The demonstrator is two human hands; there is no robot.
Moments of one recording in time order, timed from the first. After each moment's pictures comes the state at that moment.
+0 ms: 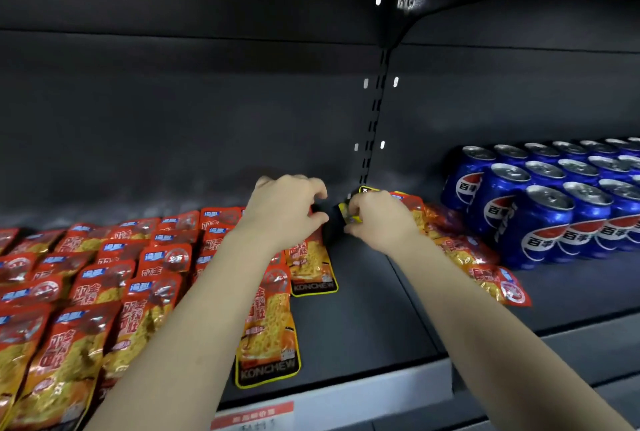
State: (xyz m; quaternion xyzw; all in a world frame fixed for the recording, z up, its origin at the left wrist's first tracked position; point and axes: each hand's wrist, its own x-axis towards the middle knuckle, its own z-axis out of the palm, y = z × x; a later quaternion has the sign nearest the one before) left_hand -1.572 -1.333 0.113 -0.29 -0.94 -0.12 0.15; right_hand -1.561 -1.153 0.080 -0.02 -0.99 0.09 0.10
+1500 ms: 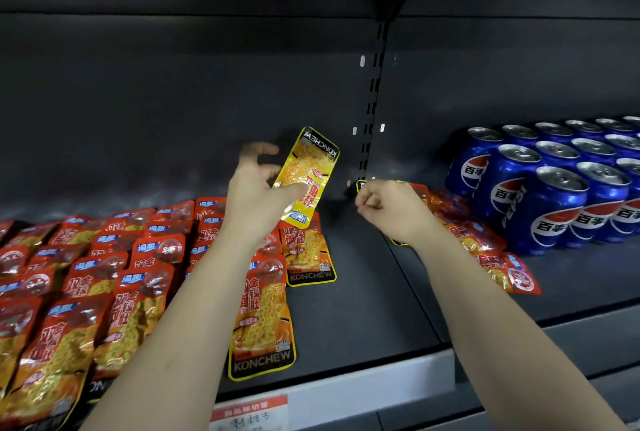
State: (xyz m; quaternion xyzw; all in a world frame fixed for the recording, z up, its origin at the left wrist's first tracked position) left_hand -1.572 -1.340 0.093 -0.10 -0.76 -0.63 0.10; right_hand -1.554 -1.125 0.069 0.03 -0.96 0.26 0.13
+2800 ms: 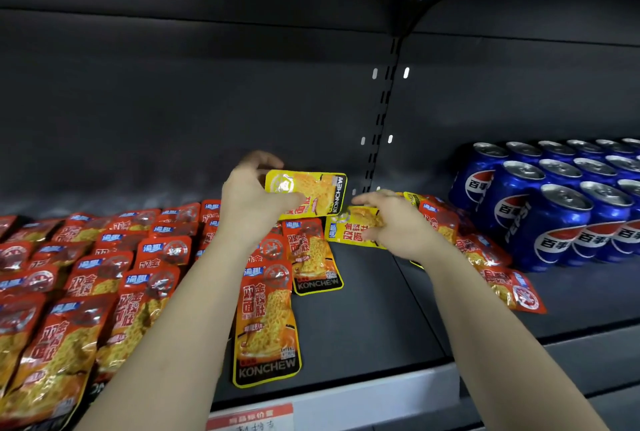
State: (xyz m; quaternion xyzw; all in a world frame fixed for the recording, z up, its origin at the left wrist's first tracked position) left_hand -1.575 -1.355 0.096 -0.09 -0.79 -0.59 0.14; right_hand -1.553 -1.128 0.069 0.03 -0.97 0.22 0.06
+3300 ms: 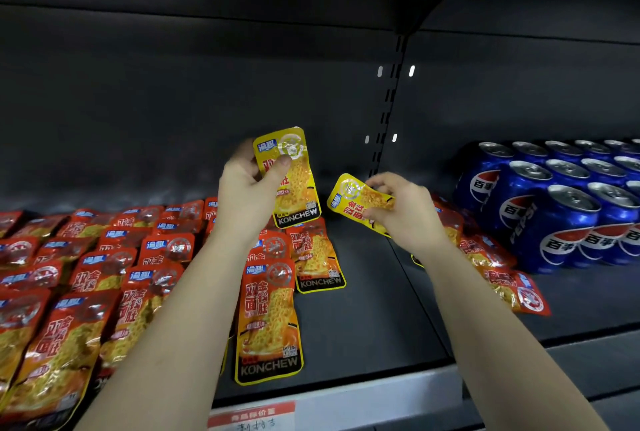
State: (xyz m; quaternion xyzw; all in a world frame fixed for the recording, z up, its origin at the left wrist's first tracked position) left_hand -1.580 -1.359 0.095 -0.13 -0.71 -0.66 0.17; right_hand -1.545 -1.136 0.079 0.01 -0.92 0.33 0.21
